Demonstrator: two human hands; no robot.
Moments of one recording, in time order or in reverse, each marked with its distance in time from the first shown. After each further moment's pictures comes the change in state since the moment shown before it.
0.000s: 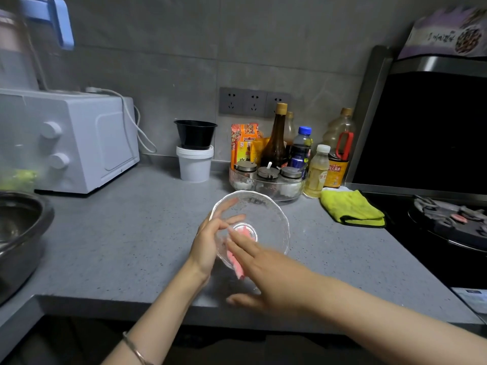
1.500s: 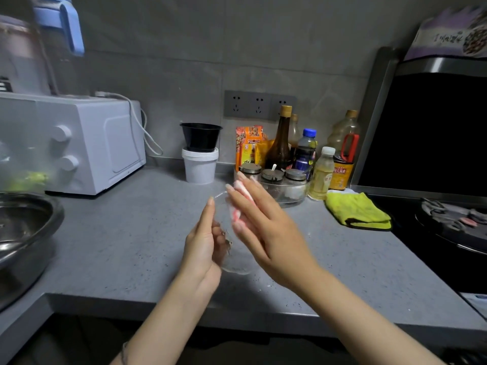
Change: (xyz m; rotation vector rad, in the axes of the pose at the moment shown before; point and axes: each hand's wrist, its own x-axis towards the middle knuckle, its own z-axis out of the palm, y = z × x) left_hand -0.009 0.013 0.007 -0.424 0.380 -0.134; right_hand 0.024 0.009 -0.006 0.242 0.749 -0.074
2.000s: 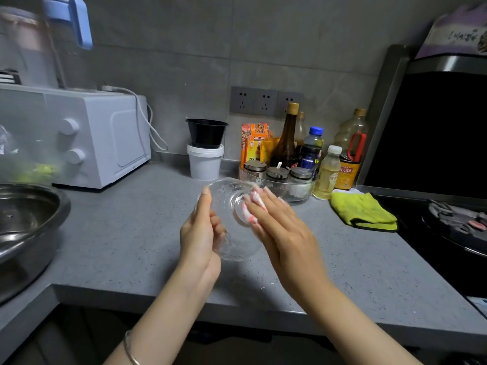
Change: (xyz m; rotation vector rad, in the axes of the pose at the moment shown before) left_hand -0.011 0.015 0.010 0.052 0.167 0.111; right_hand -0.017 0.007 0.011 -0.191 0.210 -0.036
